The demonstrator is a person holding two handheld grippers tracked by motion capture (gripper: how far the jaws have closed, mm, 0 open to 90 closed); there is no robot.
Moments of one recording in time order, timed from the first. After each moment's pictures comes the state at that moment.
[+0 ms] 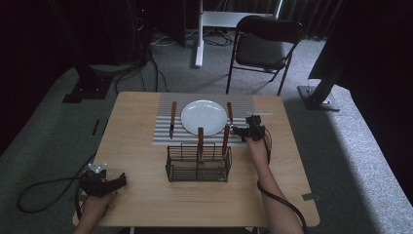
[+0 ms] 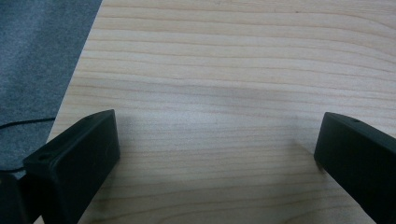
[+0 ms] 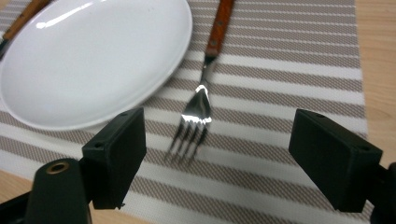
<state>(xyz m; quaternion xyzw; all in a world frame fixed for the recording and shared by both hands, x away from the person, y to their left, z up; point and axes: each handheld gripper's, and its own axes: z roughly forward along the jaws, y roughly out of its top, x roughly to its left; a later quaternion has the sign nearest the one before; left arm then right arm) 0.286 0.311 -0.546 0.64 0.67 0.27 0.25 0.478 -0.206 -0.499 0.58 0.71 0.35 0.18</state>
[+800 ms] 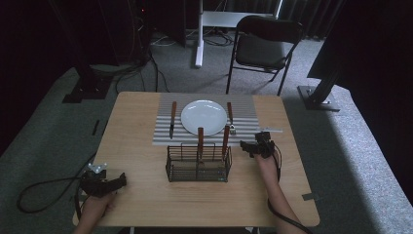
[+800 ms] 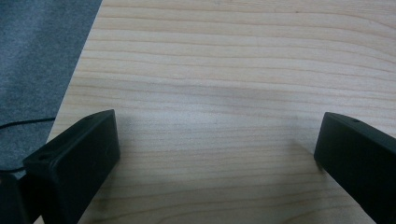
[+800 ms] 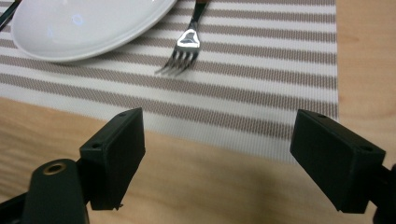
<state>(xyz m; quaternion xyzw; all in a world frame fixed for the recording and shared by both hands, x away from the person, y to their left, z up) 0.286 0.311 -0.546 0.64 0.67 0.27 0.25 0.420 -0.233 -0.515 0.58 0.71 0.36 0.17</state>
